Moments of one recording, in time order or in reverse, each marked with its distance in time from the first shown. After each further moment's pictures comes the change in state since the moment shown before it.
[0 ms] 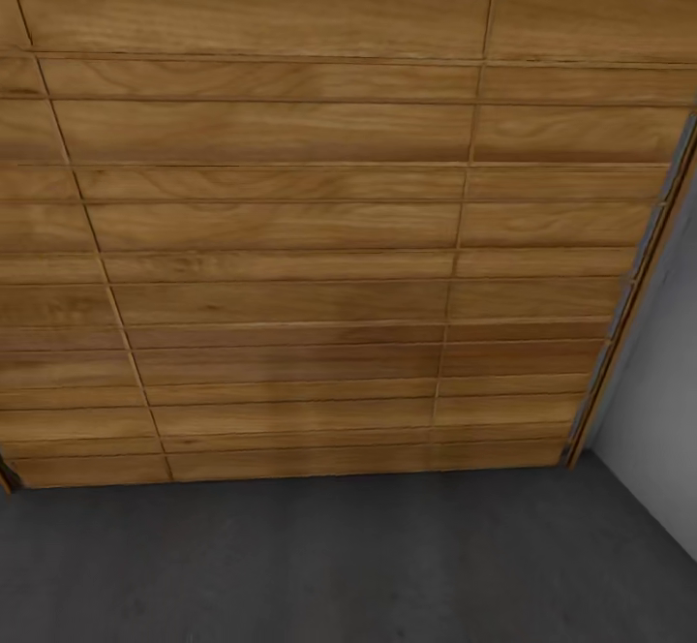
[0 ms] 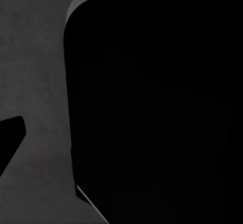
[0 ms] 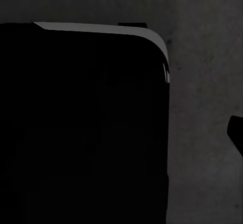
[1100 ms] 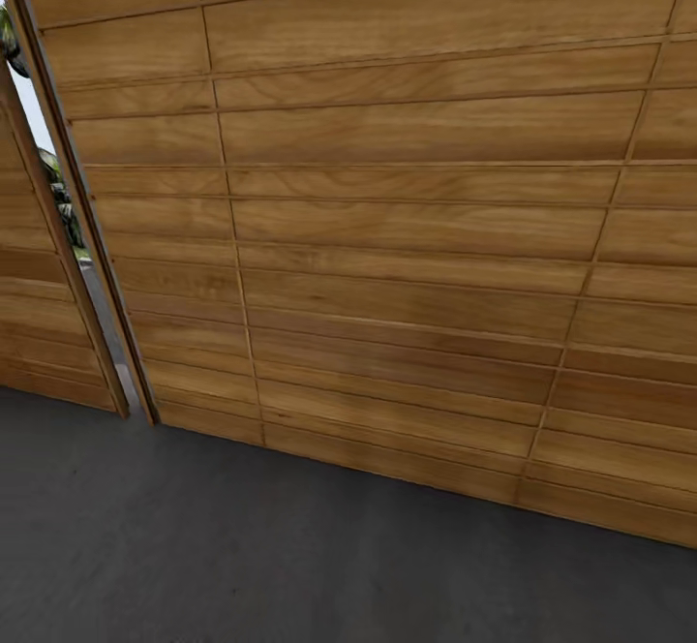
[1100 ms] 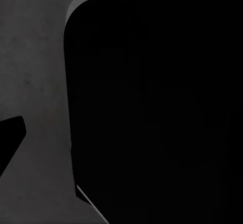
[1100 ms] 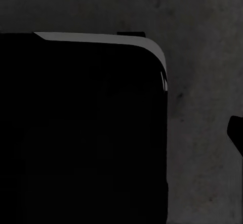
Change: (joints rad) left arm 0.000 0.000 0.000 0.000 0.000 0.000 0.000; right arm 0.000 -0.002 -0.002 0.006 -0.004 -0.038 0.001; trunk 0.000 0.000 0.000
